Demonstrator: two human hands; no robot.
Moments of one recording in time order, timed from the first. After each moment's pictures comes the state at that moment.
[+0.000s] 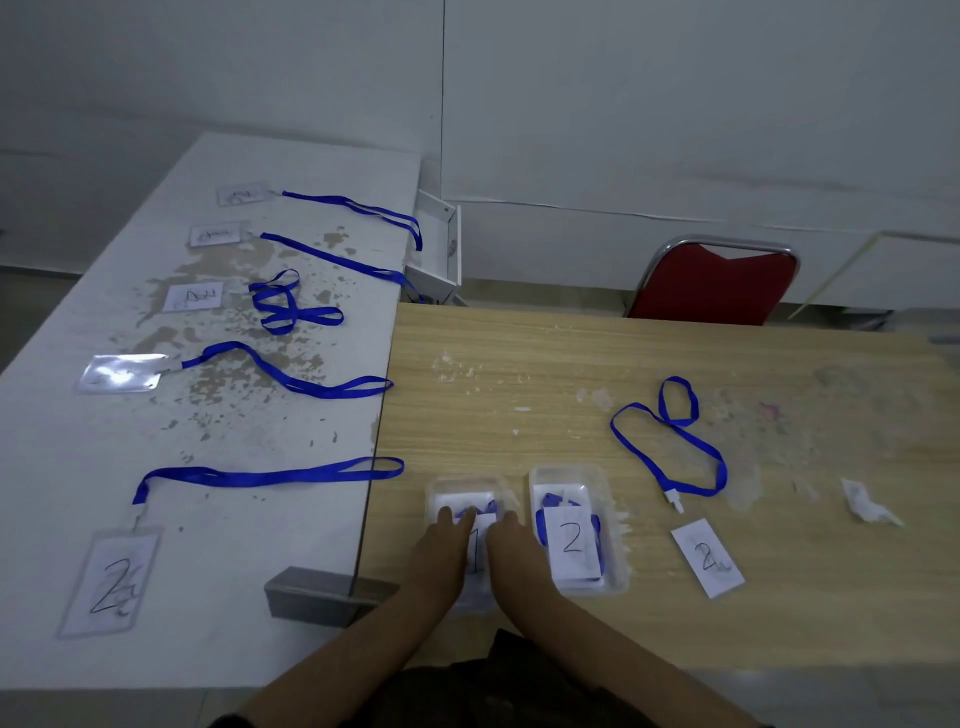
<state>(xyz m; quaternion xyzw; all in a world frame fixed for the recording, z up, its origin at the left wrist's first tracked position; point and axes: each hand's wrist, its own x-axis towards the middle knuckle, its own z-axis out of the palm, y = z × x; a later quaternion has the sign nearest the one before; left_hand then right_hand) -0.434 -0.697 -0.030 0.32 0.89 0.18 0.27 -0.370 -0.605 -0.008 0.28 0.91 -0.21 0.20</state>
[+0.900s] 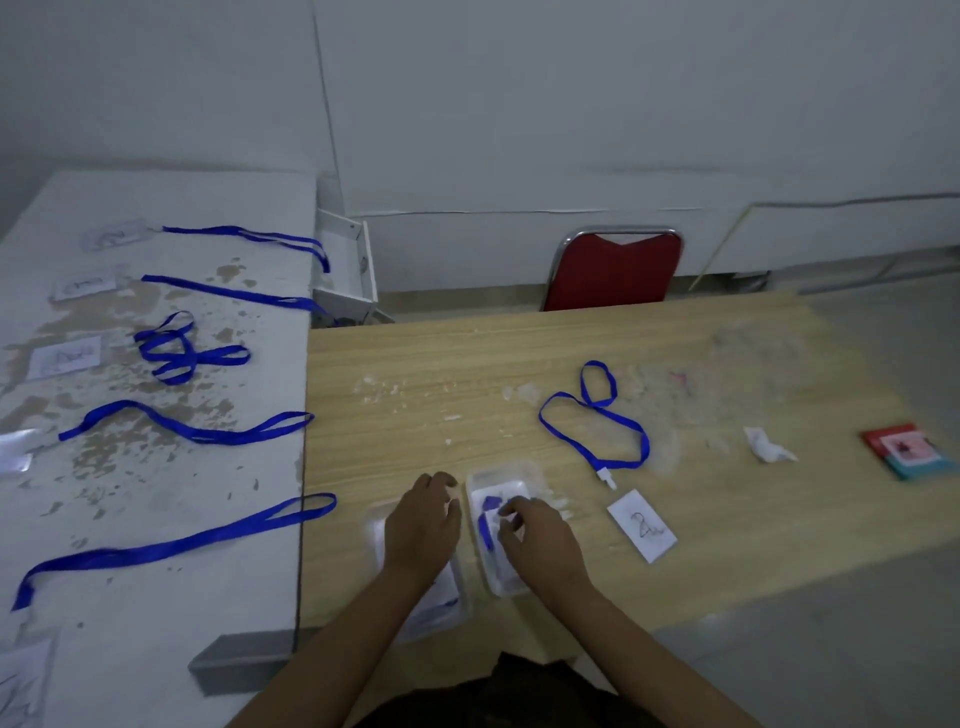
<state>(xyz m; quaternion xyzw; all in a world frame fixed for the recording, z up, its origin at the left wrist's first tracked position) -0.443 -0.631 -0.004 0.35 0.87 0.31 0.13 -0.309 -0.524 -0.005 0.39 0.87 -0.29 -0.03</state>
